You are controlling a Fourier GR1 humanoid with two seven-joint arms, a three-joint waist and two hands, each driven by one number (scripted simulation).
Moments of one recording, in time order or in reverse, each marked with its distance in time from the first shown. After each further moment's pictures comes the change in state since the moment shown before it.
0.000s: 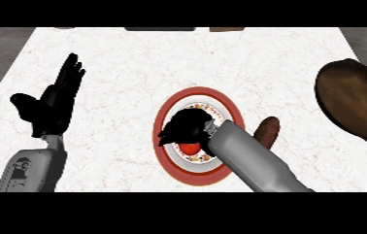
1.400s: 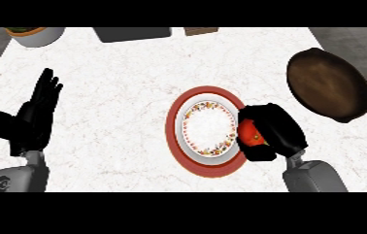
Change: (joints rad) left arm 0.112 0.020 0.086 -0.025 0.005 0.008 -0.023; right arm 0.555 -0.147 -0.464 -0.545 -0.083 -0.346 0.411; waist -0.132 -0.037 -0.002
